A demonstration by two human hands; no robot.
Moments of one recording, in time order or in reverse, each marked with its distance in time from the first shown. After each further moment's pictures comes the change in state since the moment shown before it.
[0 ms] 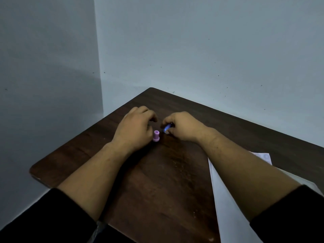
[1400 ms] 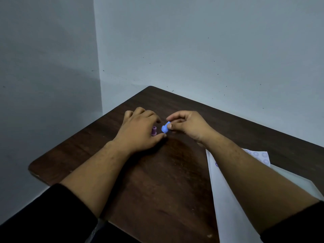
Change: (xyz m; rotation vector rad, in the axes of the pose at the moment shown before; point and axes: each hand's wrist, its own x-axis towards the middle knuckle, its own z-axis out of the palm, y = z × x) left_hand -0.003 -0.003 0.015 0.224 -0.098 0.096; right_hand -0.025 0.008 0.012 1.024 0.188 0.241
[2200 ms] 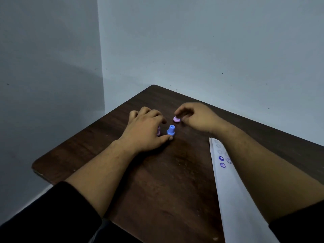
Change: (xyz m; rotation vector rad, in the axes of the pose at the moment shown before) left_hand 0.003 0.001 0.005 -0.010 -0.038 0.012; right_hand 0.017 -0.020 -0.023 -0.542 -0.019 -0.099
